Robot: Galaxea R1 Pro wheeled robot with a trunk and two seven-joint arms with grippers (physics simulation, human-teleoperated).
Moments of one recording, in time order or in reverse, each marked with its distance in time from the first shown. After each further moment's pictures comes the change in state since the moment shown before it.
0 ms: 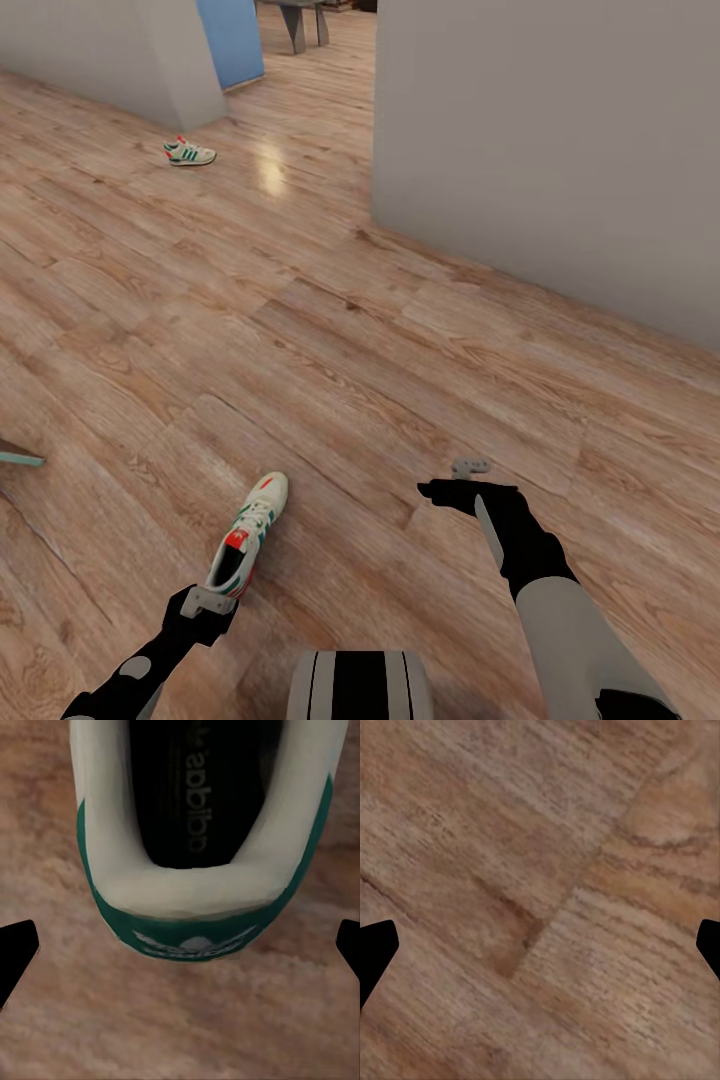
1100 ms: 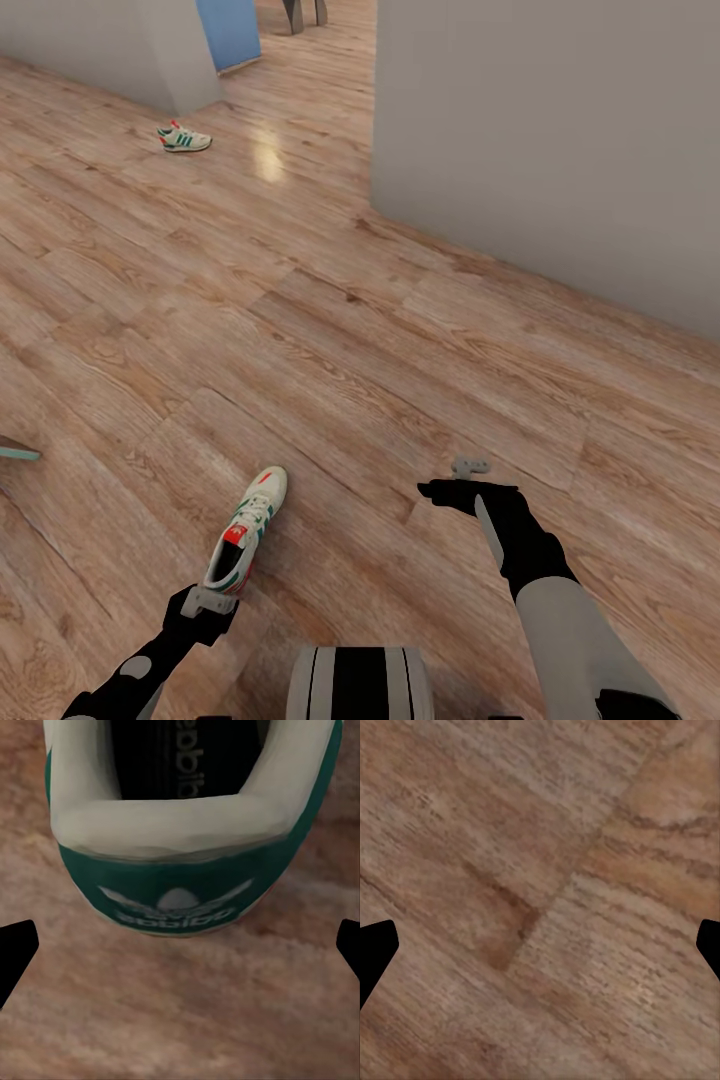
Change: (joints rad) left arm 0.000 -0.001 0.000 -0.001 0.000 0.001 0.000; right arm 0.000 0.000 0.000 0.000 0.000 0.000 0.000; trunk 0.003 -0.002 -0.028
